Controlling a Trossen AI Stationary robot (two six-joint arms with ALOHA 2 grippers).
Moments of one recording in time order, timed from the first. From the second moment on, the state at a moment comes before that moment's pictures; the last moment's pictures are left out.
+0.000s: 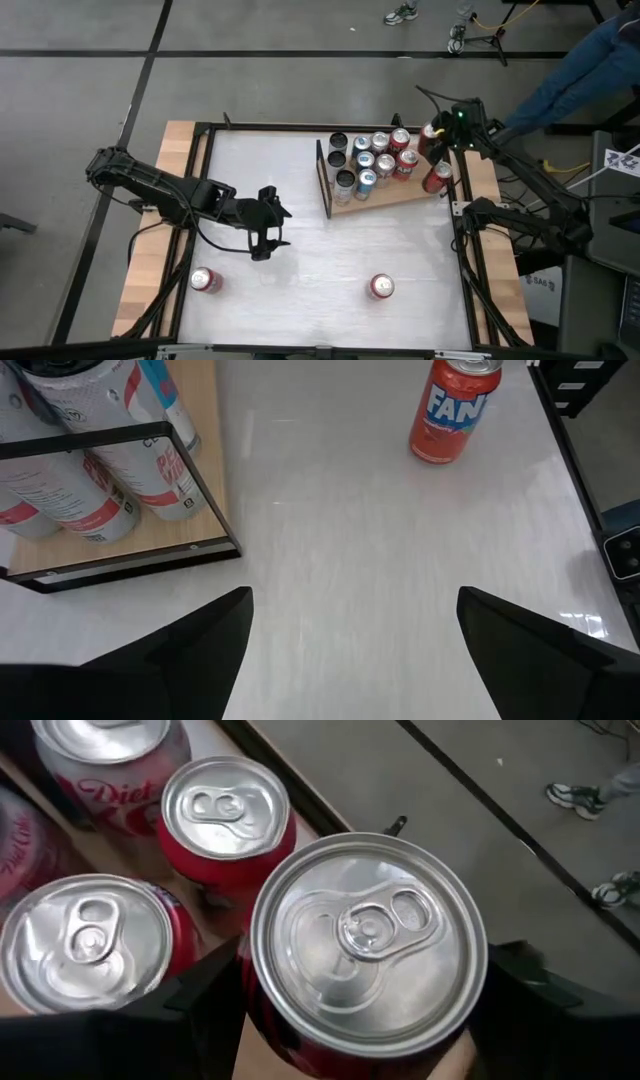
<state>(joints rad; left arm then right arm) -0.29 1.27 1.09 -0.58 -0.22 -0.23 -0.98 0.93 0.89 -0.76 -0.04 -0.34</state>
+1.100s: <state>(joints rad) -0.29 1.27 1.09 -0.58 -0.22 -0.23 -0.98 0.93 0.74 -0.65 -0.04 -0.31</state>
